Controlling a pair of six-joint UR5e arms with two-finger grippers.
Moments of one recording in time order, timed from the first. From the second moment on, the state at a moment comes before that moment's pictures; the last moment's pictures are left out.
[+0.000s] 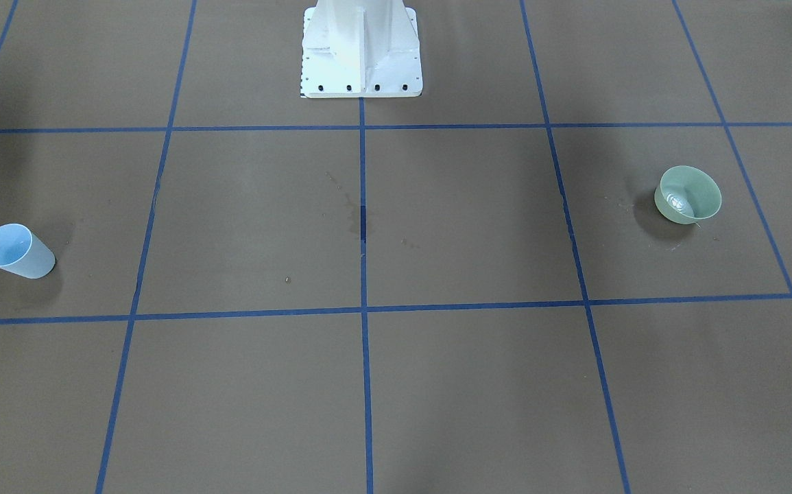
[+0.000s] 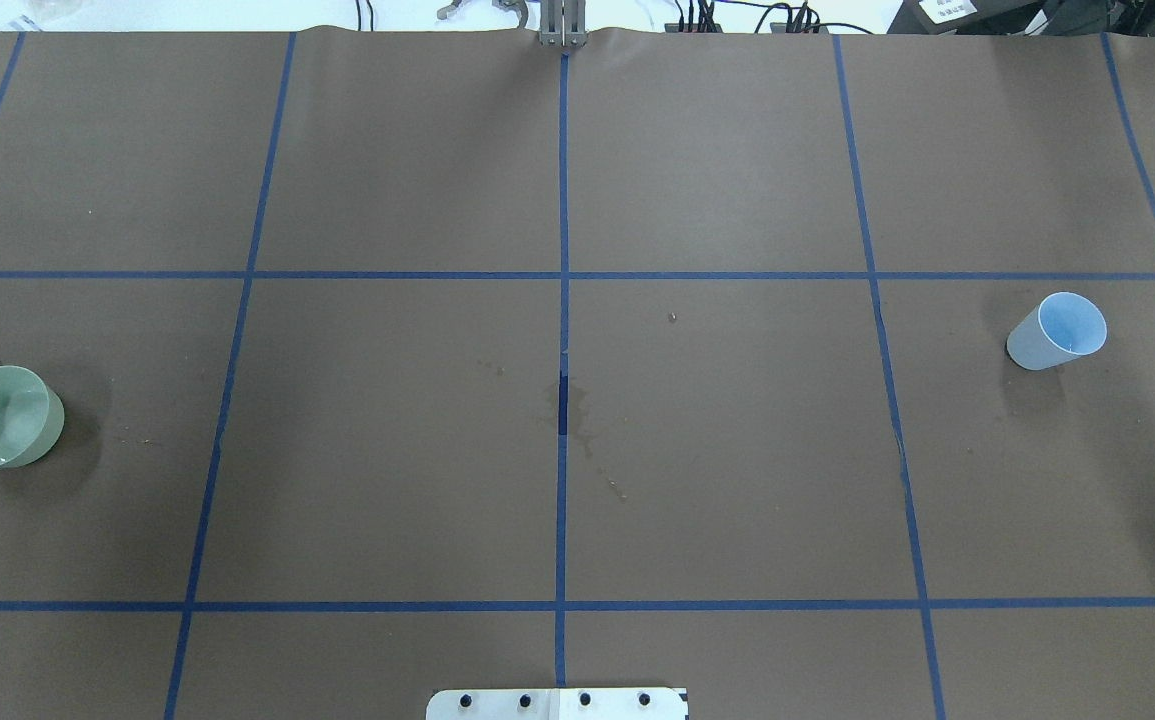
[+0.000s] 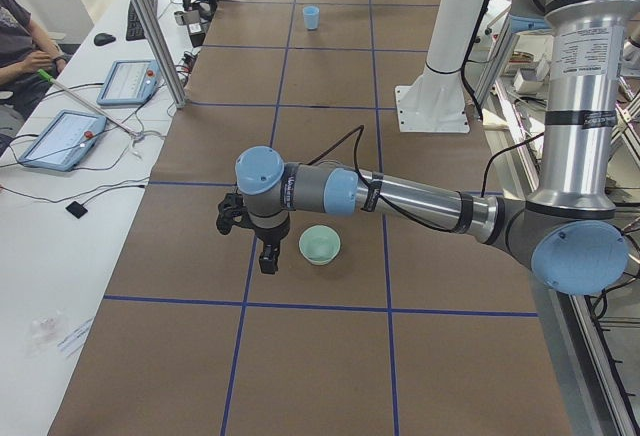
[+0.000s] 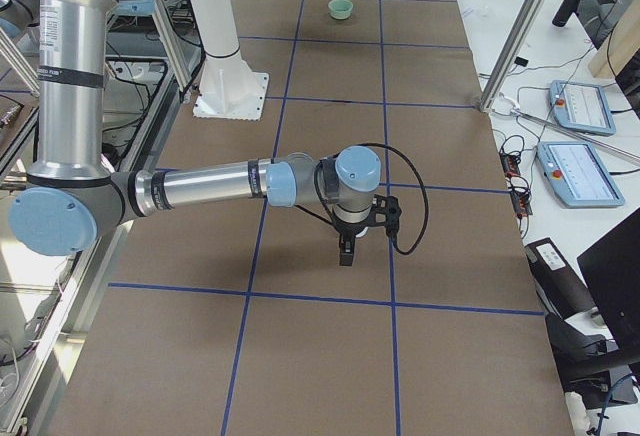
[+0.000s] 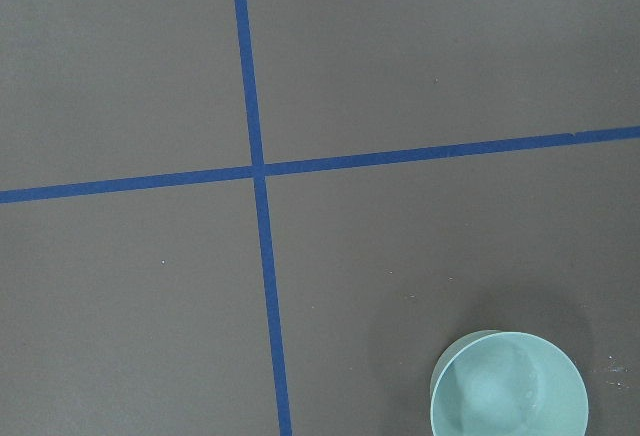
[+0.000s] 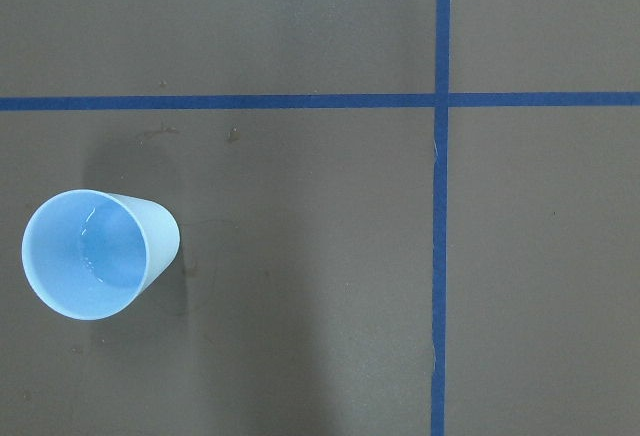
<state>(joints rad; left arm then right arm) -1.52 -1.56 -1.78 -1.46 -2.40 0.01 1.46 -1.67 1.84 -1.64 2.37 0.15</state>
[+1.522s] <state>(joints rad) -1.28 -1.51 -1.60 -1.84 -2.39 -0.20 1.45 -1.66 1.83 -1.64 2.38 0.14</state>
